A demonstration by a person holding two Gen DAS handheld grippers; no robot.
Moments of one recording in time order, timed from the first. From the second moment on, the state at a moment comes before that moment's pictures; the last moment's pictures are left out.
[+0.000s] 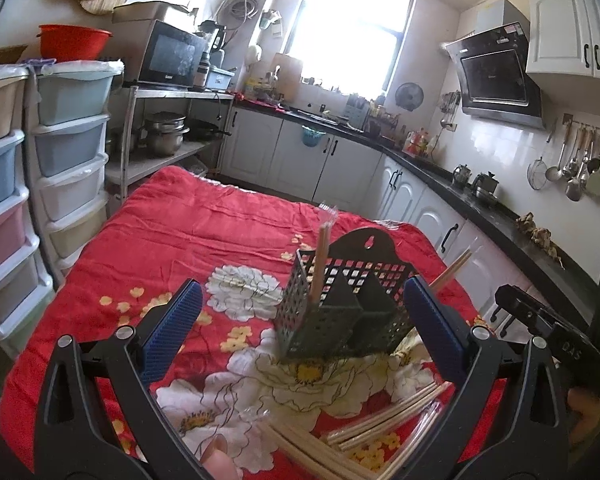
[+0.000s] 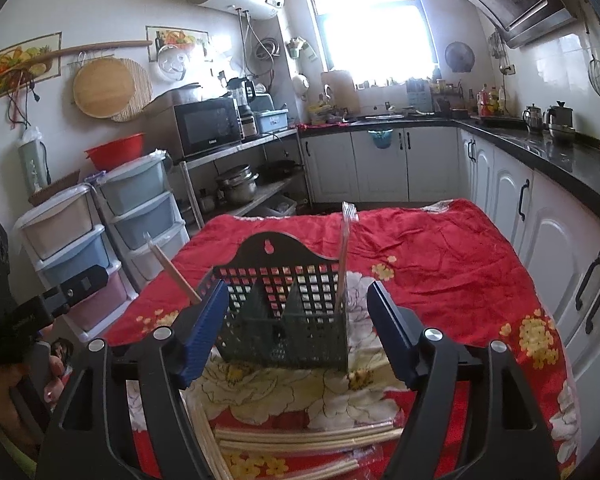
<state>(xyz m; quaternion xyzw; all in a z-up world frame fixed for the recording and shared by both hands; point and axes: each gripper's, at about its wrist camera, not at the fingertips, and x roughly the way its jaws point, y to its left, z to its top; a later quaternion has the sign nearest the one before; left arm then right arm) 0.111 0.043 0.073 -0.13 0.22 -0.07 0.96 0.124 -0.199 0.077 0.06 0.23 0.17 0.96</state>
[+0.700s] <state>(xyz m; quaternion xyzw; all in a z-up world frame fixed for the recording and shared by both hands) 0.099 0.054 0.032 -0.14 0.27 -0.05 0.95 0.113 -0.187 0.041 0.05 0.28 0.19 0.94</state>
